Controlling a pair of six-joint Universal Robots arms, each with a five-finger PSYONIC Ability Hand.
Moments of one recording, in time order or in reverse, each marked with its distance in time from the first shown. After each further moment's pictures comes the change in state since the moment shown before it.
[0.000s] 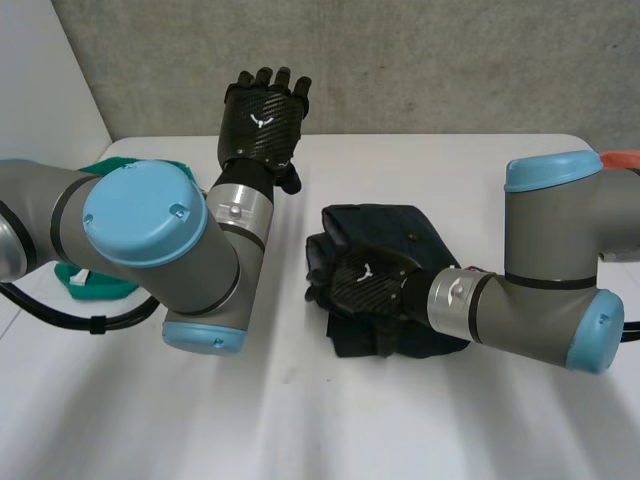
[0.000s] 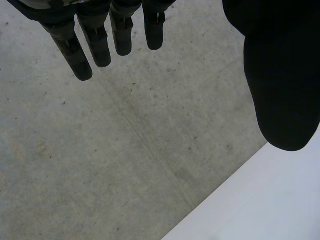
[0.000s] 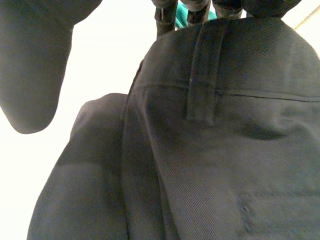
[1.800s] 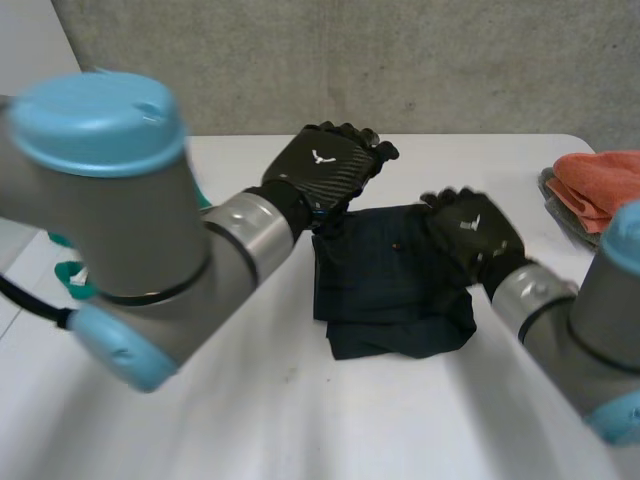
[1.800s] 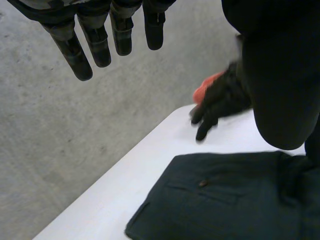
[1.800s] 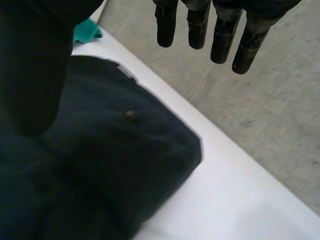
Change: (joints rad) left arm -0.031 0.140 0.092 -0.594 0.357 -0.102; right arm -0.087 -0.339 0.508 -0.584 0.427 0.494; left_hand 0.000 0.000 0.000 0.000 0.000; right_hand -0.032 -0.004 -0.012 -0.004 -0.011
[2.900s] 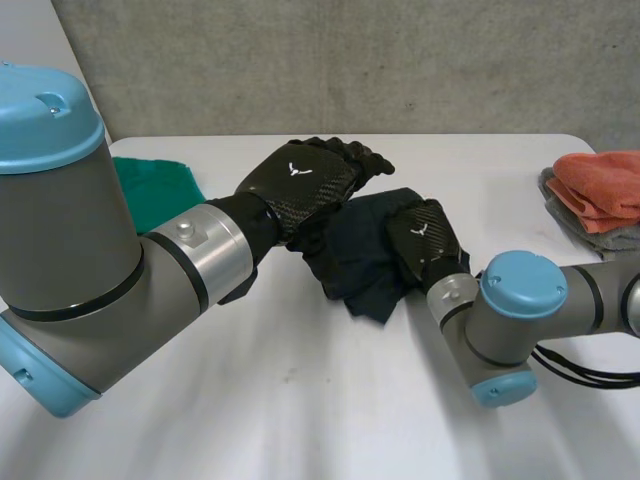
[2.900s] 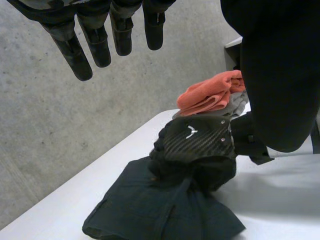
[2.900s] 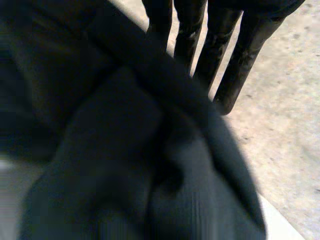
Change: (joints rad) left arm 0.067 0.121 -0.140 -0.023 0.130 -0.089; right arm 0.109 0.478 -0.272 -0.366 0.118 -0.063; left_hand 0.000 0.000 0.000 0.000 0.000; right_hand 0.450 0.496 0.506 0.479 0.396
